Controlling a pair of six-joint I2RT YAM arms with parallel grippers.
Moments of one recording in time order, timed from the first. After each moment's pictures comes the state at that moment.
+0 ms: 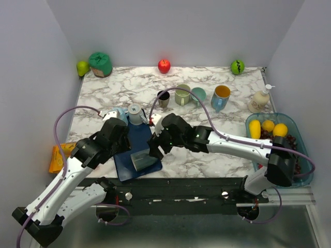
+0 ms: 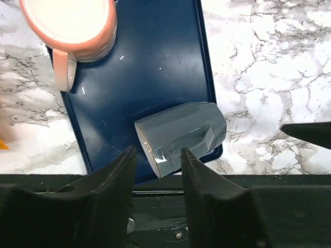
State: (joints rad) left arm -0.62 0.79 0.92 -1.02 -0.26 -0.73; right arm 1.10 1.52 1.16 -0.28 -0.13 0.19
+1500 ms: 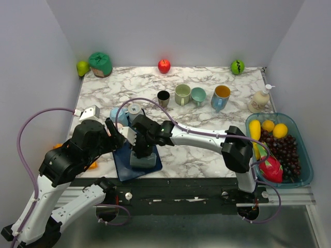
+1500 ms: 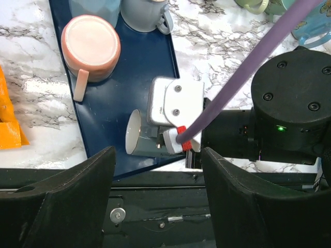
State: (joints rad) left arm -0.62 0.68 1.22 -1.22 -0.31 -0.75; right arm 1.15 2.00 1.63 -0.52 -0.31 -0.25
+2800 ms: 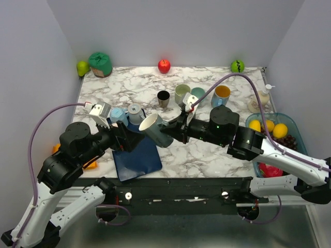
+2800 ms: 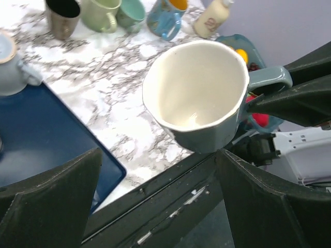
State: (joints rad) left arm -0.62 0.59 1.14 -0.84 0.12 -0.54; right arm 1.16 1.15 1.26 -0.23 0.00 0.05
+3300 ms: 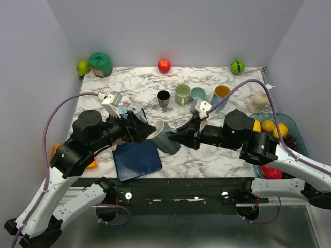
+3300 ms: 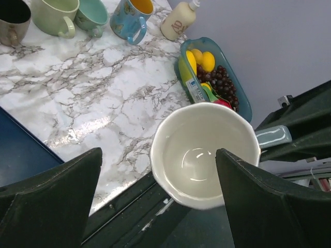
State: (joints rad) left arm -0.62 0.71 1.15 -0.67 0.23 -0.63; right arm 1.16 1.01 1.20 -0.27 -0.09 0.05
